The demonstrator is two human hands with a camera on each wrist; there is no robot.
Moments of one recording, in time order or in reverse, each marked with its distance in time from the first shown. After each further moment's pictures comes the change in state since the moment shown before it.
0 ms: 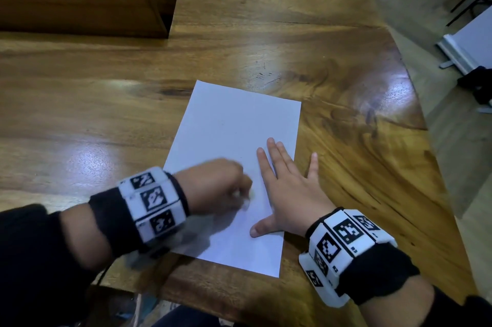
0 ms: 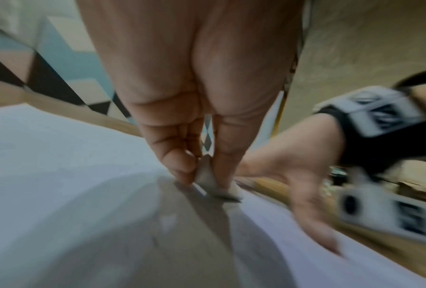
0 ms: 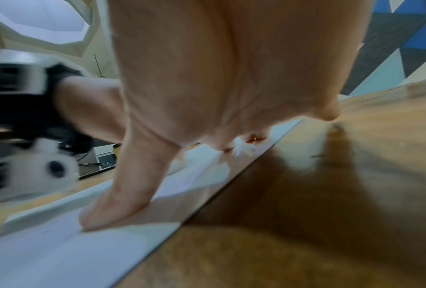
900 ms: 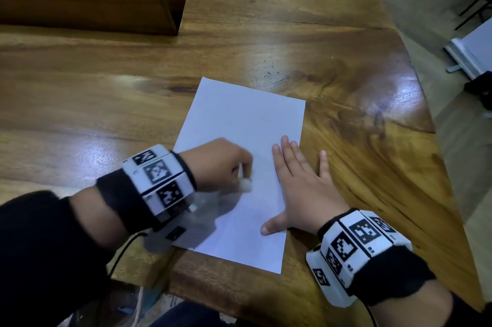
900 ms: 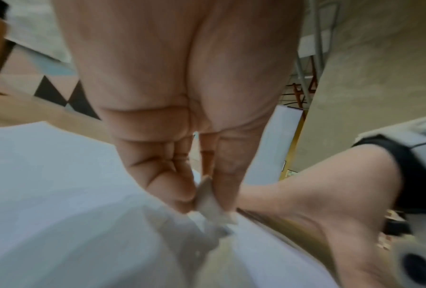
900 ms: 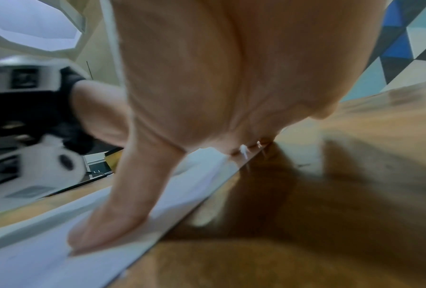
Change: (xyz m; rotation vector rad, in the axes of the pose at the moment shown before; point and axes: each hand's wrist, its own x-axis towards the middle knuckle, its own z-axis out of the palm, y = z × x) left_hand 0.007 -0.014 -0.013 -0.081 0.089 -0.139; right_hand -0.002 0.008 0.002 0.048 0.036 0.035
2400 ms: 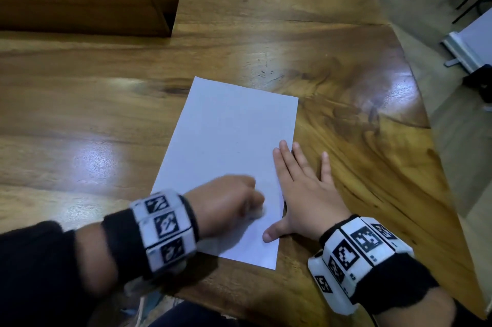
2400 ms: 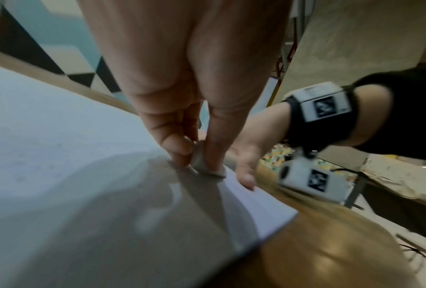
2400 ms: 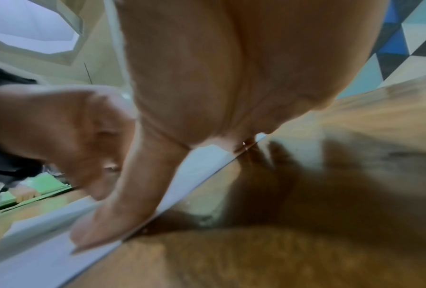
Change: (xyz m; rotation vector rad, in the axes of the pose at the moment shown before) left_hand -0.027 0.031 0.034 -0.025 0.004 0.134; right_hand -0.010 0.004 0.005 -0.014 0.018 0.010
